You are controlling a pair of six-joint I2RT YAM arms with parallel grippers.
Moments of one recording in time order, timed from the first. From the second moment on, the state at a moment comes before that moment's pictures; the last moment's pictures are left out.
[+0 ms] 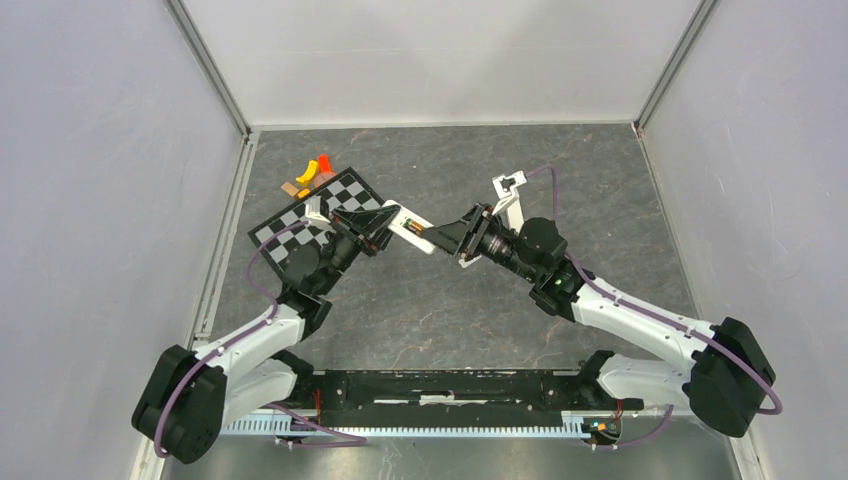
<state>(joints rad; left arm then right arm) -0.50 1.02 0.34 0.92 0.16 -1.67 0.81 1.14 0.68 0.51 -0.17 0.93</state>
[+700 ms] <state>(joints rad) -0.47 1.03 0.37 0.80 0.25 -1.30 0.82 1.23 0.83 0.15 -0.08 0.65</state>
